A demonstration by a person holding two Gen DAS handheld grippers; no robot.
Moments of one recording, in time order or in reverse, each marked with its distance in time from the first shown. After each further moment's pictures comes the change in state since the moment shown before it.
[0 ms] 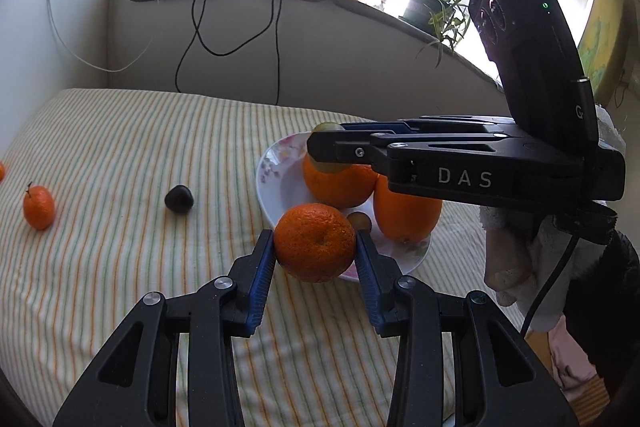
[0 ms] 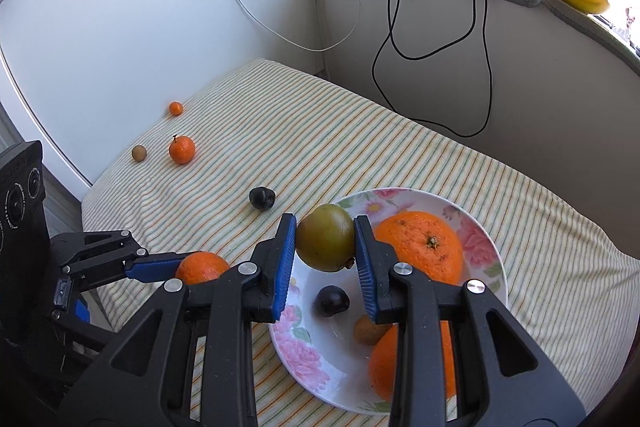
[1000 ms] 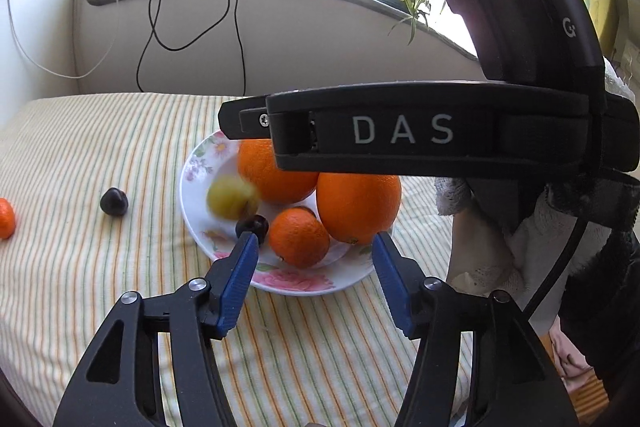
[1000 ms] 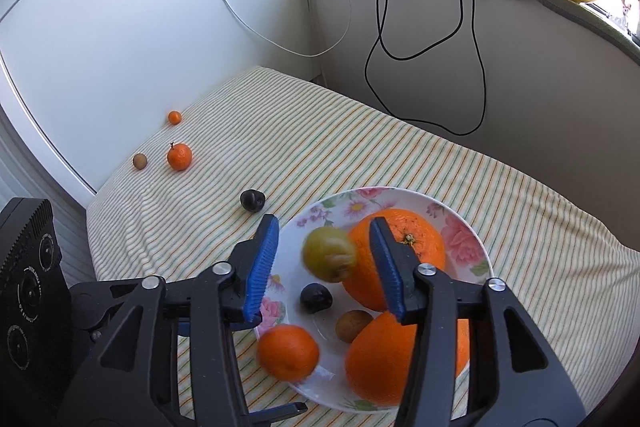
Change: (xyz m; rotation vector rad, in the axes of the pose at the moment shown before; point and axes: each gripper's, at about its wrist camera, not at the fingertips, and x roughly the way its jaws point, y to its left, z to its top) left arm 0.026 -0.038 0.000 0.048 0.032 -0.018; right arm -0.009 -0.014 -0.004 0.030 -0.030 0.025
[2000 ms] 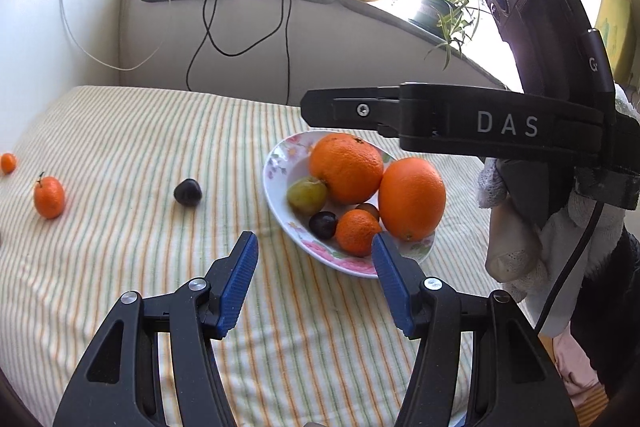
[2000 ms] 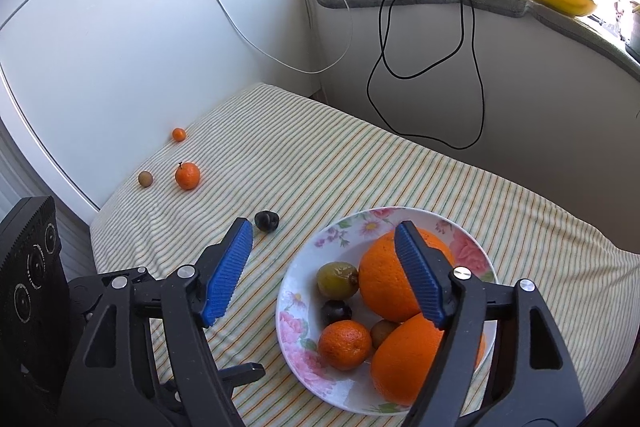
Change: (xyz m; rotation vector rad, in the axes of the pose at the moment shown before) left arm -0.034 0.043 -0.010 -0.073 -0.051 0.077; right arm -0.006 0.018 0.010 0.009 -0.034 -0.022
